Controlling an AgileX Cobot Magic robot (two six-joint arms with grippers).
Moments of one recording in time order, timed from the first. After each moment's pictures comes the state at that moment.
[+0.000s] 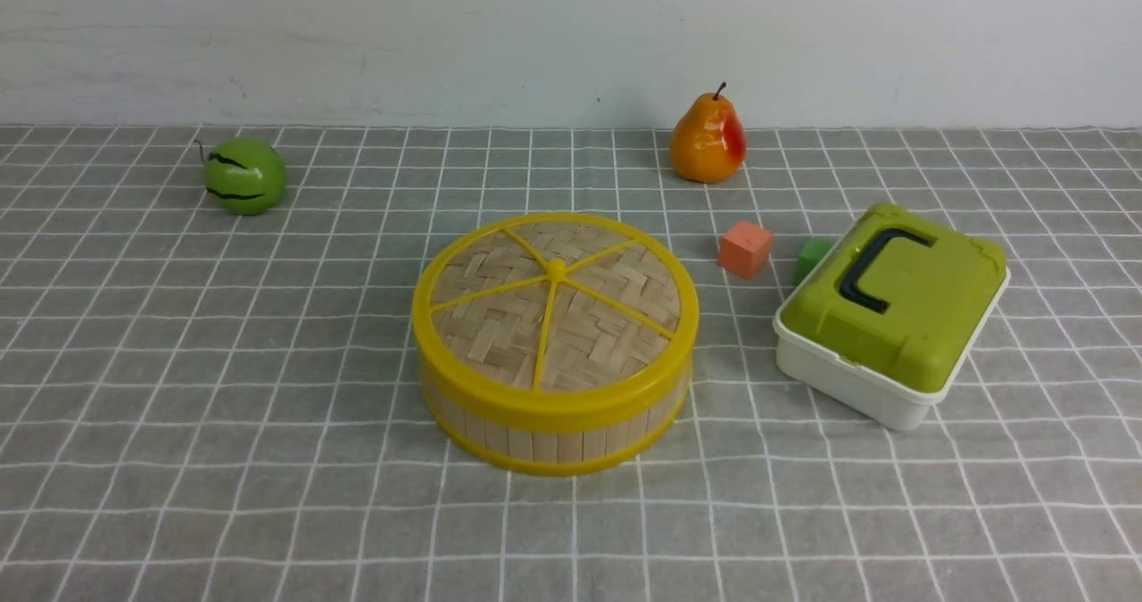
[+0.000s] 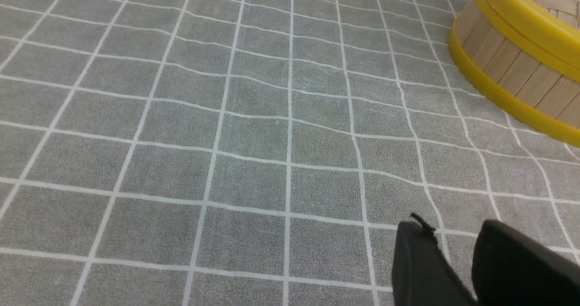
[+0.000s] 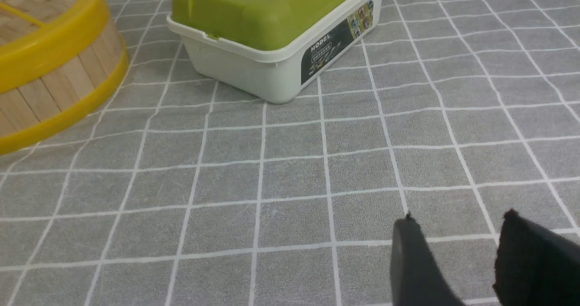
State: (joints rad) right arm 0.00 -0.01 0.02 0.07 0.40 0.10; left arm -0.06 -0.01 0.03 -0.04 0.40 -0.23
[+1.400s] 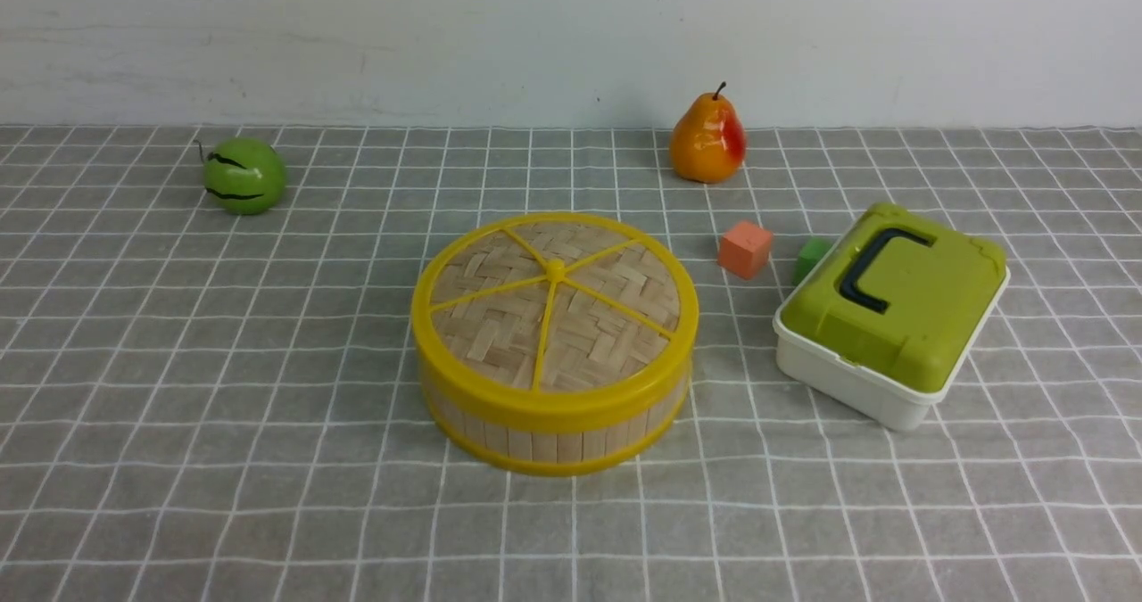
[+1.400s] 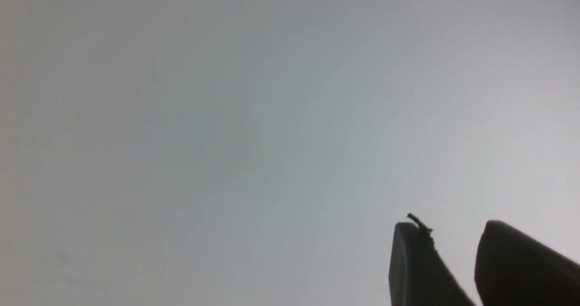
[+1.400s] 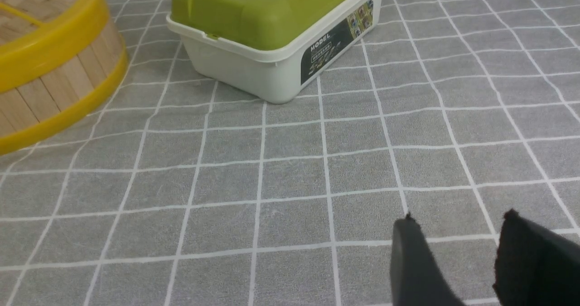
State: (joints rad) right arm 0.00 -0.01 0.02 0.07 0.40 0.10; left arm -0.06 -0.01 0.03 -0.04 -0.73 -0.29
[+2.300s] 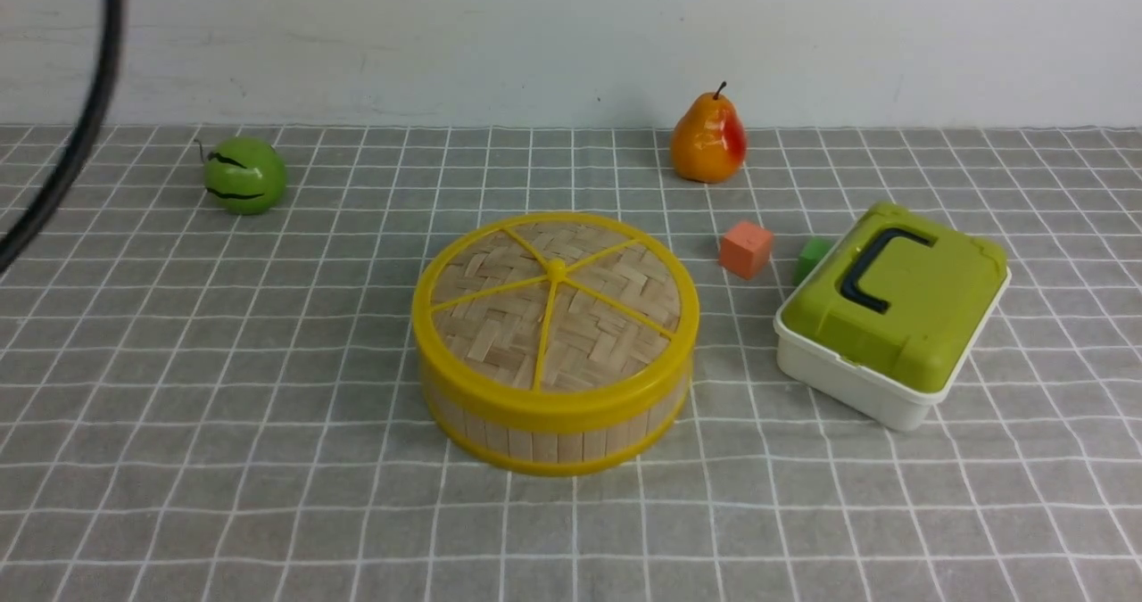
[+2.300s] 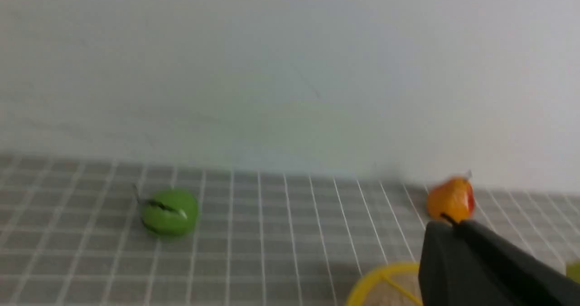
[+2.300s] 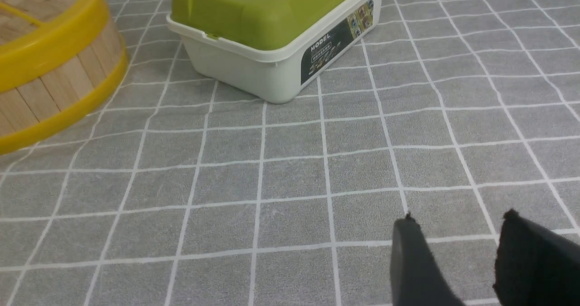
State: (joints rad) right arm 0.00 -0.01 0.02 0.07 0.40 0.10; left arm -0.13 1.02 -1.19 -0.16 0.49 -0.08
